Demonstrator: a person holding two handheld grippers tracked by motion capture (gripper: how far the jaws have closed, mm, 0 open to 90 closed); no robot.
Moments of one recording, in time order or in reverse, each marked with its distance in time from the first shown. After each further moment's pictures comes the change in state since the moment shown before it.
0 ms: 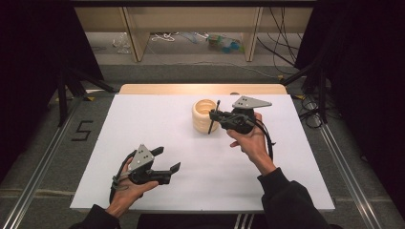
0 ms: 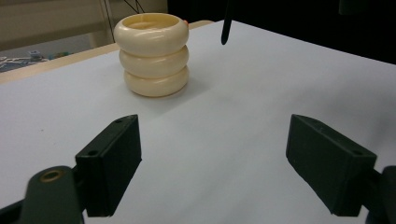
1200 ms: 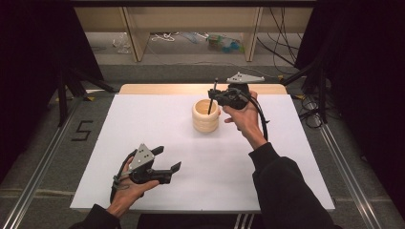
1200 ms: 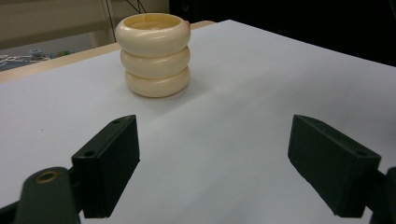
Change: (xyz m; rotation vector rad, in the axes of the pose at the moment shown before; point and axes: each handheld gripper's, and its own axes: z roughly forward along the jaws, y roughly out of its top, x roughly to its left) left arm 0.000 0.001 0.002 0.001 0.004 0.000; right arm -0.037 0.043 0.033 0.021 -0.101 0.016
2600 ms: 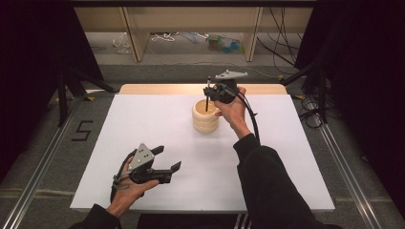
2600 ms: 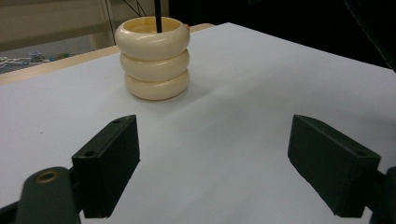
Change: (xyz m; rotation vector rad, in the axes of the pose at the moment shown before) left arm 0.000 0.001 0.000 -0.004 -0.001 0.000; right arm -0.016 -0.006 0.052 0.094 -0.088 -0.002
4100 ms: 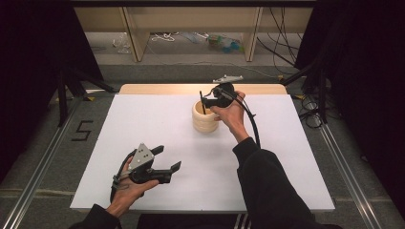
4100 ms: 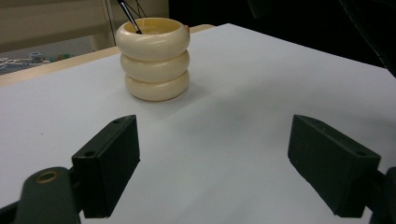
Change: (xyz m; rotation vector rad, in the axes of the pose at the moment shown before) left arm 0.000 0.000 0.000 -0.002 0.001 -0.001; right arm 0.005 -0.010 0.005 0.111 -0.088 0.028
